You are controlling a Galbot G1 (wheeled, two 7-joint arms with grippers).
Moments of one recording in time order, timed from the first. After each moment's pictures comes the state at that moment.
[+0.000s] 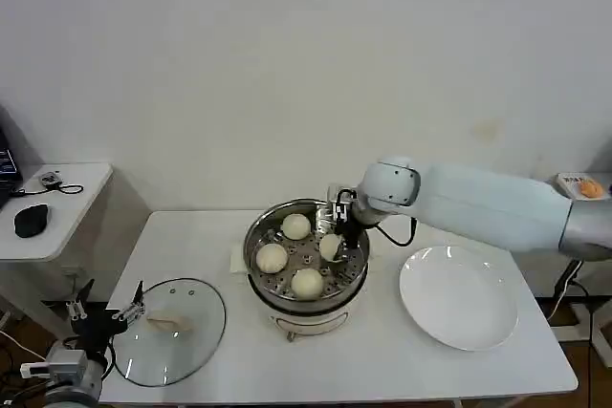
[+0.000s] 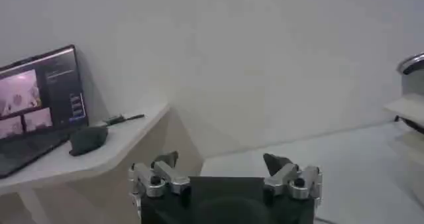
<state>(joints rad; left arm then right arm) 1.63 -1.19 -0.81 -2.06 -0.21 0.18 -0.08 0.47 0.99 -1.29 1.46 0.63 -0.70 -0.69</state>
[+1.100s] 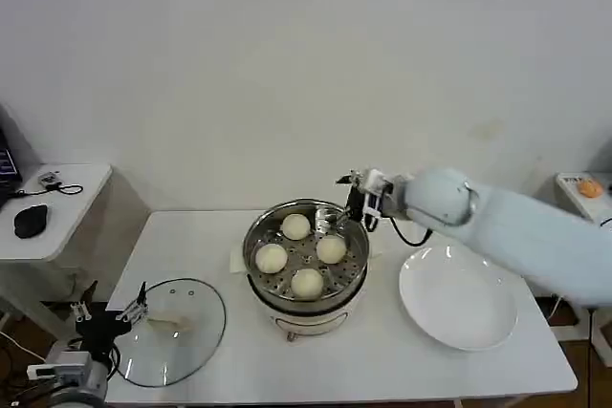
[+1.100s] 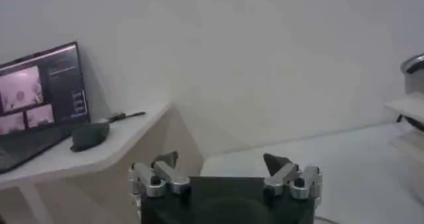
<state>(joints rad) 1.62 -1.20 -0.79 -2.03 -0.19 0.15 -0.09 0.04 0.72 -0.70 1.77 0.55 -0.48 -0.22</state>
